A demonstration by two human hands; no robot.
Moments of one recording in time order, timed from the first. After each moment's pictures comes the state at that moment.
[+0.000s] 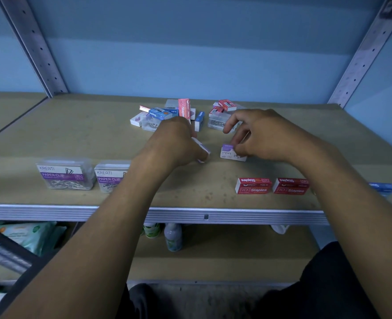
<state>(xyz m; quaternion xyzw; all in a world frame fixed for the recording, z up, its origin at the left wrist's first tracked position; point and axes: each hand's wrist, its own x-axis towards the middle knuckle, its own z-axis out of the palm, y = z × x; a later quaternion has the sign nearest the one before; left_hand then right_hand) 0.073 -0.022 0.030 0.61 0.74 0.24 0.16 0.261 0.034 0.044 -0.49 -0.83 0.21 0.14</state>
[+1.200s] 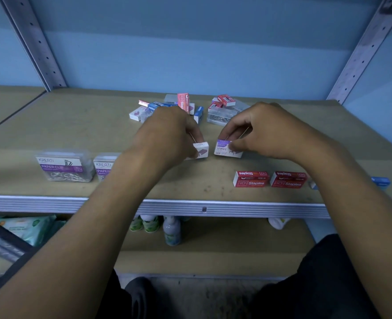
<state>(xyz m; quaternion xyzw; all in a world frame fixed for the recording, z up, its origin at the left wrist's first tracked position) 0.071 -0.049 0.042 0.66 0.71 0.22 0.13 0.264 0.018 0.052 -0.46 -0.85 0.19 0.14</state>
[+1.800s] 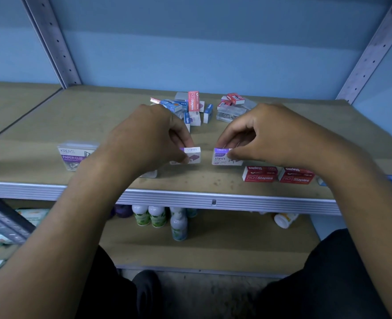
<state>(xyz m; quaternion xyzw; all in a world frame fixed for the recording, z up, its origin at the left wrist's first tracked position) 0.042 -0.095 0.057 0.67 0.70 0.21 0.13 0.253 -0.031 0.072 -0.40 -0.89 0.20 0.12</state>
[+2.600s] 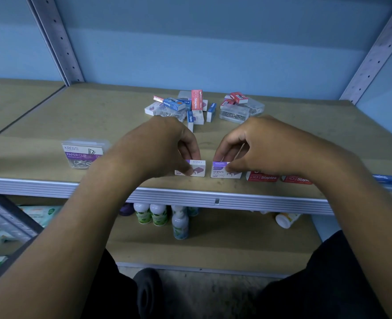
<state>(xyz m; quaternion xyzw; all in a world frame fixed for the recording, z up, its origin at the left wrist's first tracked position) 0.040 -0.090 0.045 0.71 0.68 0.14 0.15 0.243 -0.027 0.055 -0.39 -0.90 0.22 0.05</state>
